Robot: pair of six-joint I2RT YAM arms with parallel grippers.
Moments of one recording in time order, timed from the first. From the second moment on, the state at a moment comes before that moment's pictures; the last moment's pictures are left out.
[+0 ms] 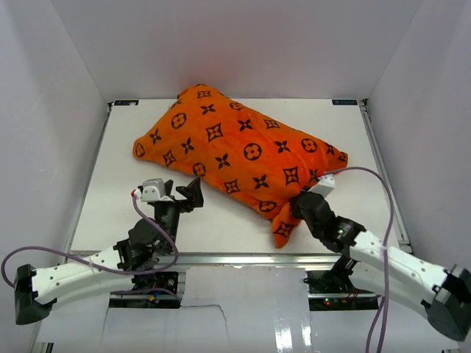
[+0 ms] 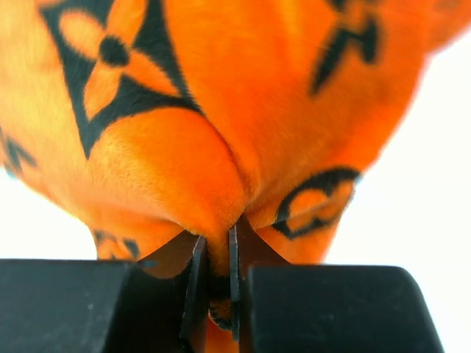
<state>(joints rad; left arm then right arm) -1.17 0.54 0.36 0.43 -1.05 -0.17 0.86 0.86 0.43 -0.16 0.55 0.72</state>
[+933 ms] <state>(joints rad) -0.42 1.09 0.66 -0.23 -0.50 -0.66 0.69 0.60 0.48 -0.35 0.67 0.52</state>
